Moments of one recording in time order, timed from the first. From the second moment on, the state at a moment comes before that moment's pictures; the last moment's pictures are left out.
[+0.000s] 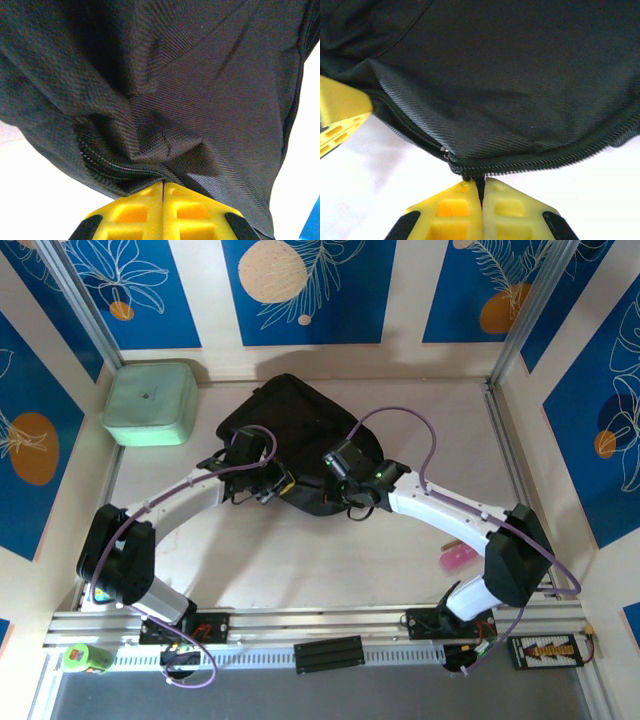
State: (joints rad) left arm -0.50 1.53 1.01 -0.39 0.30 -1.13; right arm 0.80 1.49 1.15 -0.67 0.12 0.81
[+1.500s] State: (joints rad) left arm -0.51 1.47 0.83 -0.13 0.23 -1.29; right arm 0.80 1.45 1.12 -0.63 0.04 0.69
